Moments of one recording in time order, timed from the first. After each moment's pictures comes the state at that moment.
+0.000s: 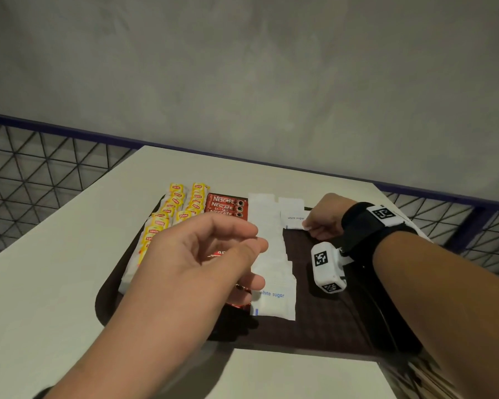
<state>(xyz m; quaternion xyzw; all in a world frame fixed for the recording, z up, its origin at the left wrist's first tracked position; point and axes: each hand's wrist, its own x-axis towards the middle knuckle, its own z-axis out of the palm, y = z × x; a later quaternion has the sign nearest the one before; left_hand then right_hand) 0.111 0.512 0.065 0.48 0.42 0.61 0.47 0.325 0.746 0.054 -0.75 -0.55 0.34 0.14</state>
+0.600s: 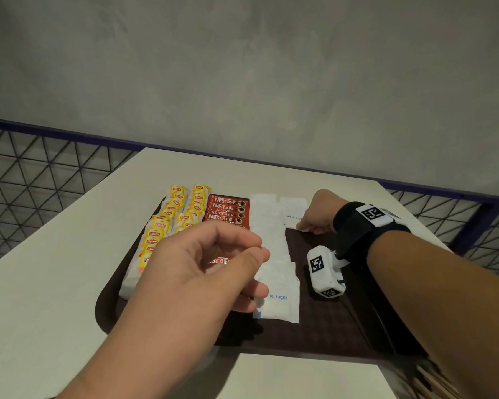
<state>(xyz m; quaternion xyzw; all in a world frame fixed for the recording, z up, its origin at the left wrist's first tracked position) 0.114 0.515 0.060 0.47 0.44 0.61 0.47 0.313 0.757 0.048 -0.73 -0.63 0.25 0.12</state>
